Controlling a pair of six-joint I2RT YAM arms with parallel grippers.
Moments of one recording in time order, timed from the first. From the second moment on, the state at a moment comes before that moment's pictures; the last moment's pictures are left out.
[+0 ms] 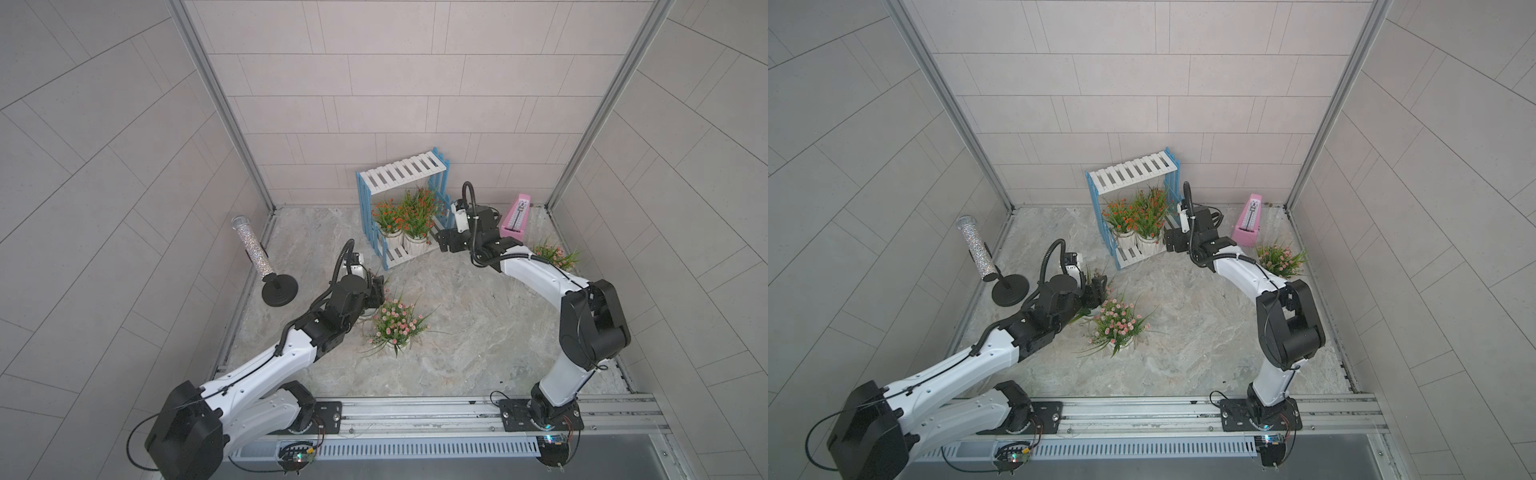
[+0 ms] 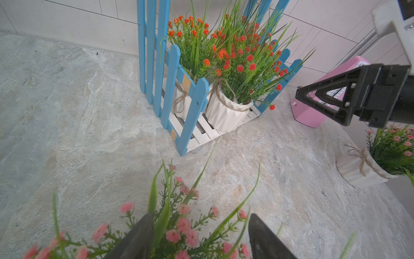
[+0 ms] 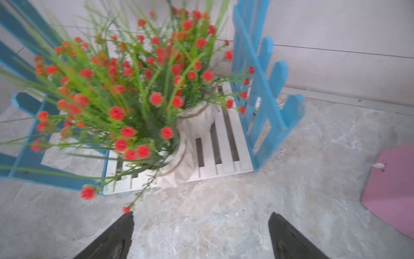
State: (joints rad) left arm -0.67 1.04 0.60 -0.04 -0.31 -0.49; right arm 0.30 1.71 1.28 -0.17 -0.04 0.14
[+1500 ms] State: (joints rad) left arm -0.67 1.05 0.60 -0.02 -0.30 -0.49; right arm 0.17 2.07 1.58 -0.04 -0.15 0.03
